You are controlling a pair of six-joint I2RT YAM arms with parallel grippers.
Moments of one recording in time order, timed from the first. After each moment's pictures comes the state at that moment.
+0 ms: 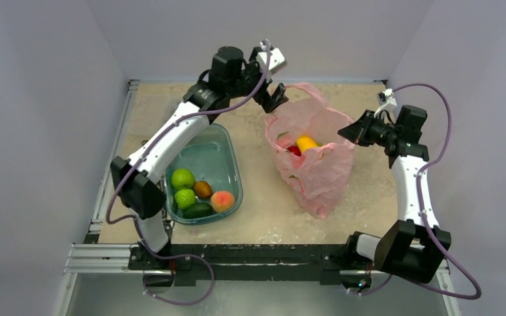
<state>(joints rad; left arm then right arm) -0.61 1.76 1.92 -0.35 0.40 0.27 -0.28 1.21 1.03 -0.41 -0.83 0.21</state>
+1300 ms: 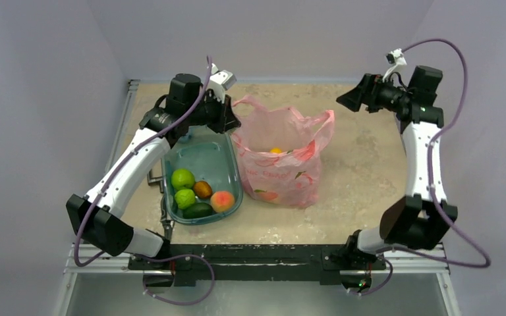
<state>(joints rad) -0.44 1.43 1.47 -0.57 0.48 -0.10 -0.24 1.51 1.50 -0.49 -0.90 0.11</state>
